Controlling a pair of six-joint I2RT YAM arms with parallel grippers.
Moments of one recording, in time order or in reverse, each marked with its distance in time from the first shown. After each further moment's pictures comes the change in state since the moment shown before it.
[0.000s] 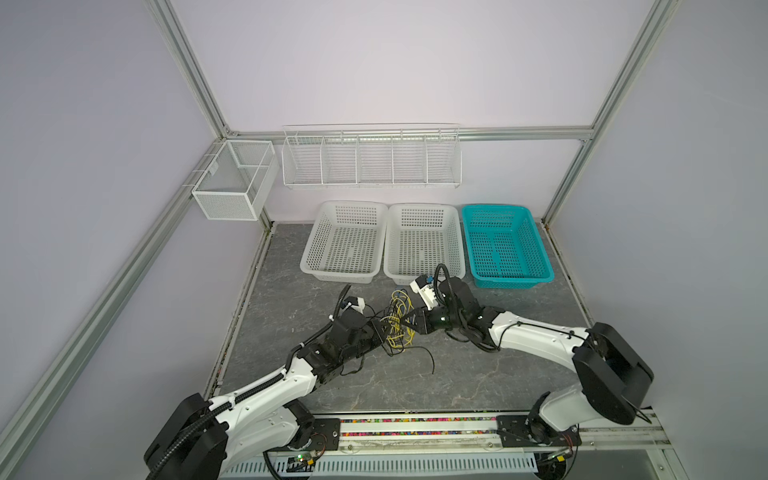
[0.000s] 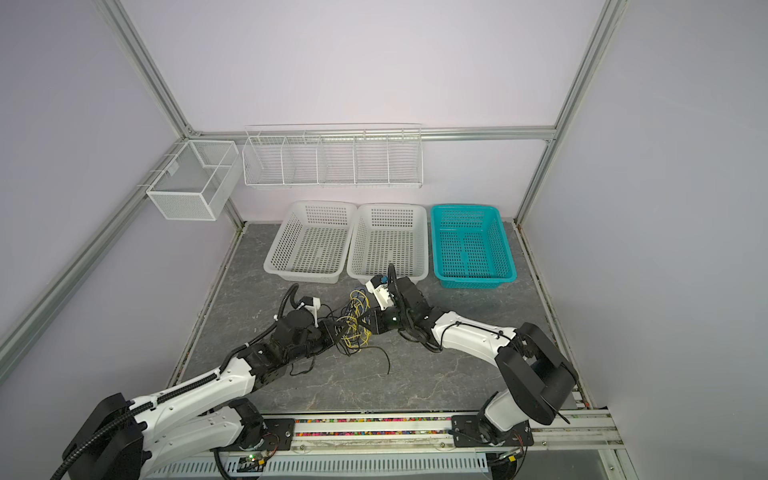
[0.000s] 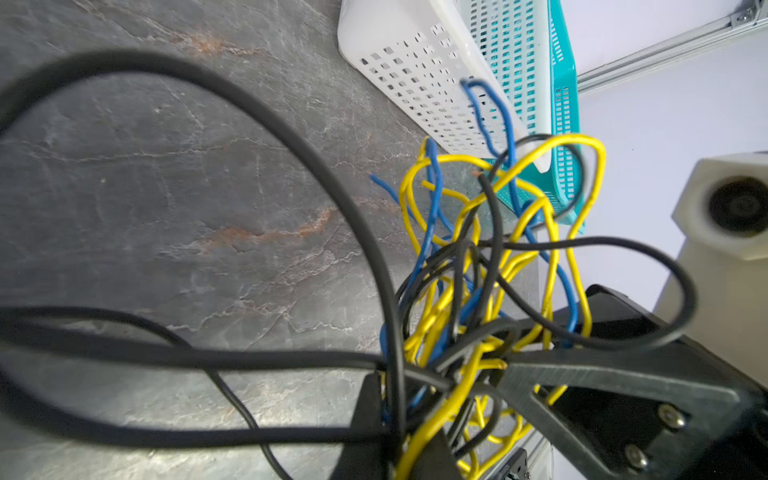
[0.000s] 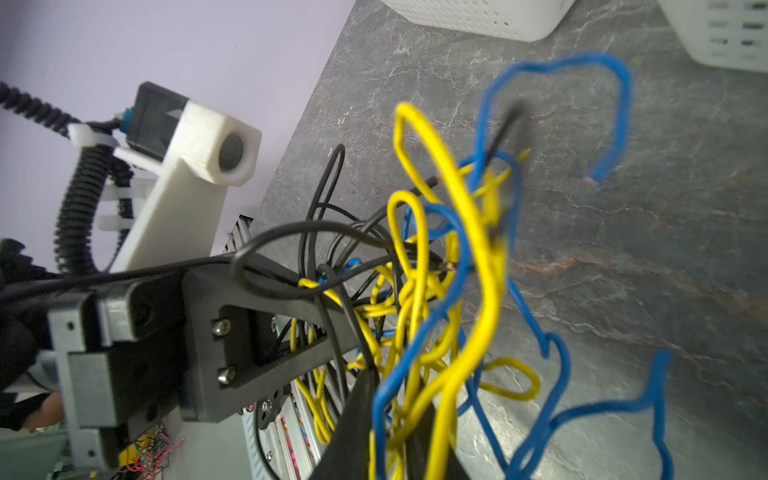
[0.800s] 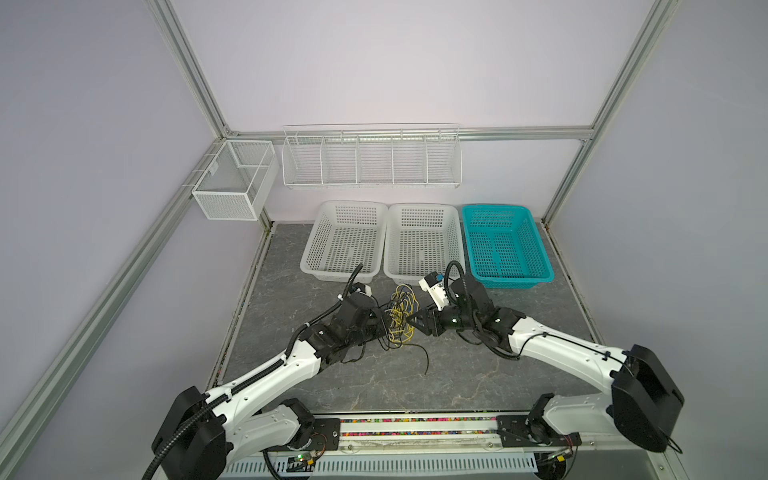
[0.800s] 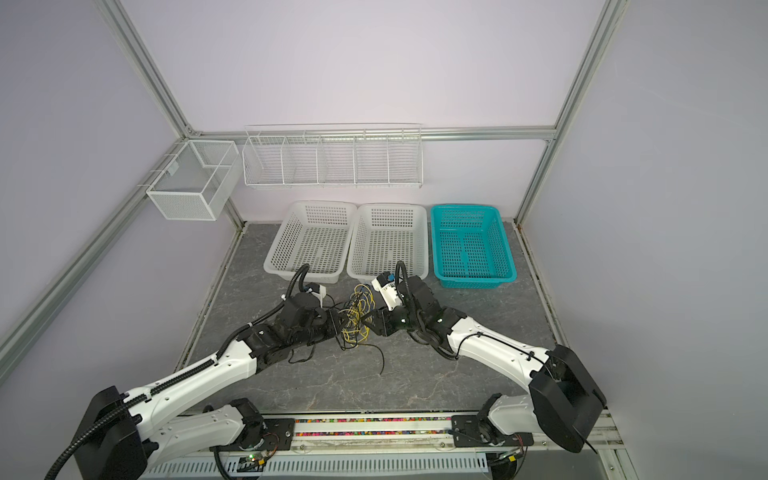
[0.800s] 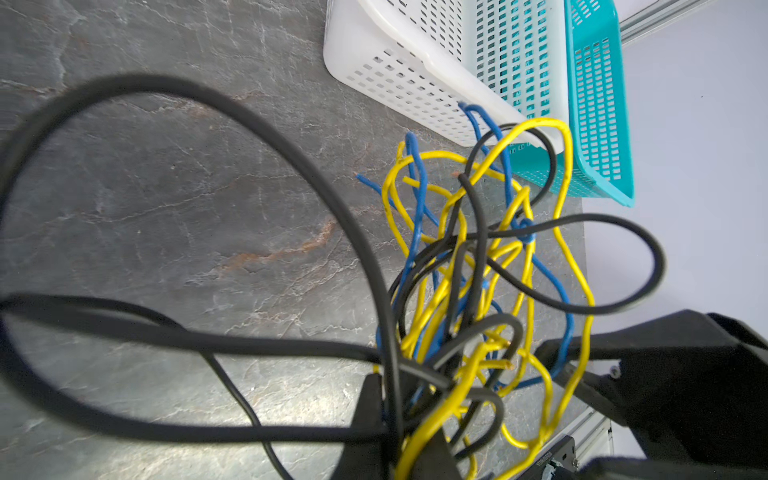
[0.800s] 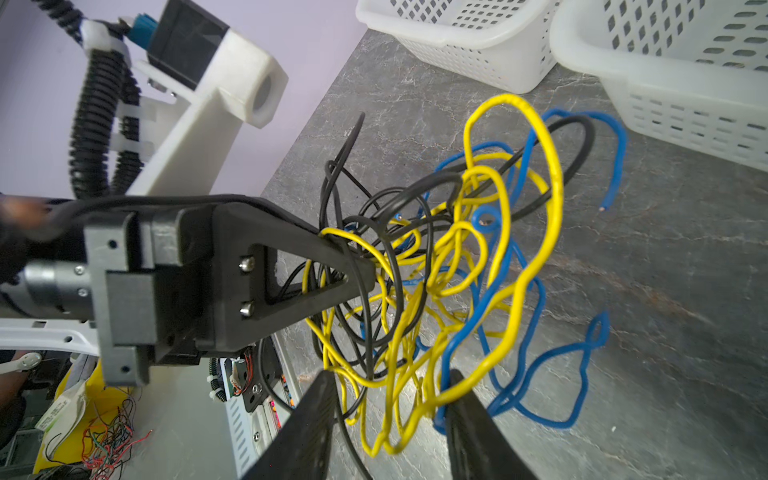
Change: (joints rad) left arm 0.000 0.078 0.227 -0.284 -0.021 0.155; right arm -0.002 -0.163 -0.010 -0.125 0.051 -0.104
